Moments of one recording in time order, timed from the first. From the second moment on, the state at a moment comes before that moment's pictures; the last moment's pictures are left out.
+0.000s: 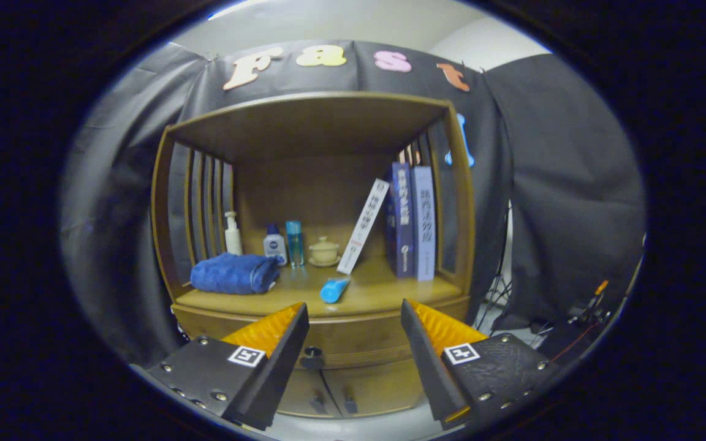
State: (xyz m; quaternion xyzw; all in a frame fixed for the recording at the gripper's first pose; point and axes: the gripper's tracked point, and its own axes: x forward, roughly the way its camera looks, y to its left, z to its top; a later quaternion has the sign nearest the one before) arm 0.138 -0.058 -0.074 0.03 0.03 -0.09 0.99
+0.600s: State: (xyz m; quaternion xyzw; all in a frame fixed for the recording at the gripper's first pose) arm 0.038 -0.089 0.005 0.03 -0.05 -0.08 0.99
